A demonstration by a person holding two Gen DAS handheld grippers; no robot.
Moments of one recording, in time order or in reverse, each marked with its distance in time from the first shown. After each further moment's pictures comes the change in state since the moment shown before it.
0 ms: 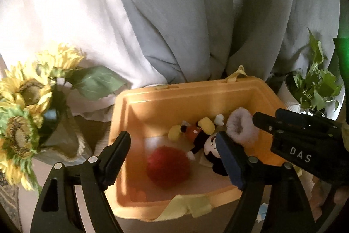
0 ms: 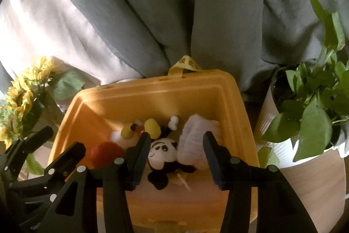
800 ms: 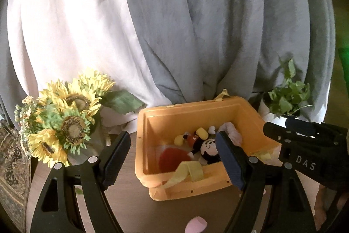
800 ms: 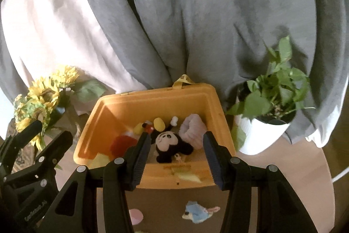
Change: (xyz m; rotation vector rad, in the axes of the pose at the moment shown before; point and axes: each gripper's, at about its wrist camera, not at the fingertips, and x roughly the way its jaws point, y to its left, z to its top) left arm -0.111 0.008 -0.030 0.016 -0.193 0.007; right arm -0.110 0.025 -0.035 -0.004 -0.136 -0.075
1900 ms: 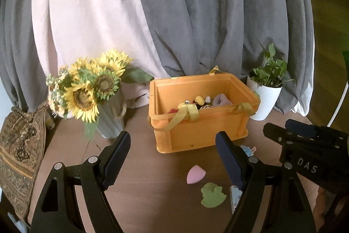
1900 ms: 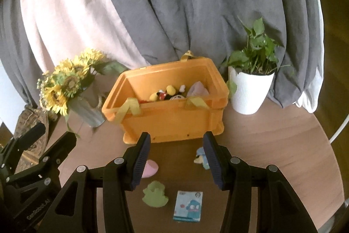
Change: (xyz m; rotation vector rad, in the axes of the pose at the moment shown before) left arm -0.103 -0.002 -0.081 -0.003 0.021 0.035; right arm -0.092 0.011 -0.098 0.034 -0.017 0.029
